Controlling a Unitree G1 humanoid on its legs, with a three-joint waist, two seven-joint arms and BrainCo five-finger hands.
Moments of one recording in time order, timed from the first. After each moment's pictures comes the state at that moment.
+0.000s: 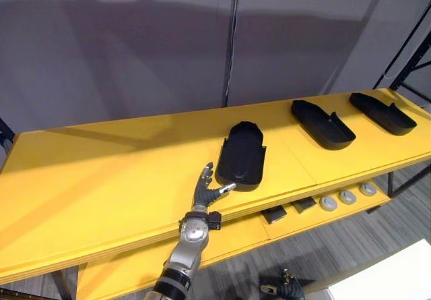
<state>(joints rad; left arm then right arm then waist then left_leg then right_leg) -0.20 -0.04 -0.28 0.40 -0.03 -0.10 0.24 0.24 0.01 -0.06 0.74 -0.02 -0.06 -0.02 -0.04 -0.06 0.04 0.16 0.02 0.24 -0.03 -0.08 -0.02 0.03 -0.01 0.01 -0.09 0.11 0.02</state>
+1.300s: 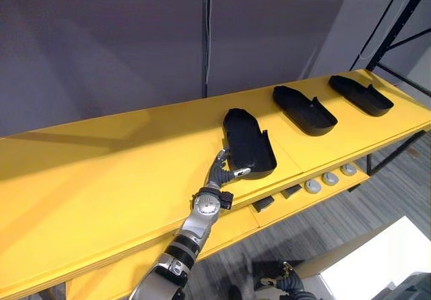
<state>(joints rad) -0.44 -0.04 -0.30 0.56 -0.06 -0.05 0.24 0.18 -0.01 -0.06 0.78 -0.02 -0.06 -0.01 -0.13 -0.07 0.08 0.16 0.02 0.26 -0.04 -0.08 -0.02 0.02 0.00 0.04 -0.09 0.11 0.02</state>
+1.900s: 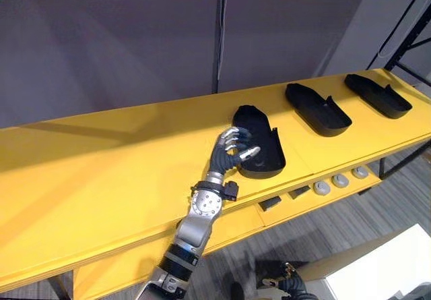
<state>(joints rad) -0.31 -0.04 -0.42 0.11 -0.02 -0.11 0.14 0.20 -0.01 -0.08 0.75 -0.02 -0.06 0.01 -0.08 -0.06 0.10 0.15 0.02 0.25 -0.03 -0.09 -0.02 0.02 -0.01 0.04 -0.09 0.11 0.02</state>
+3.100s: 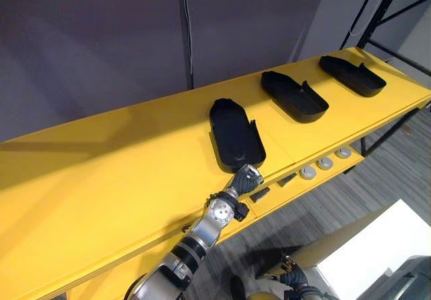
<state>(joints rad) -0.48 -0.03 -0.48 0.57 0.10 -0.06 0.13 0.16 -0.04 -0.07 0.76 -0.02 -0.07 0.03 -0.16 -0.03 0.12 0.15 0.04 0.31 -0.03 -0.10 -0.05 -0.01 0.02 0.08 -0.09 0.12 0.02</state>
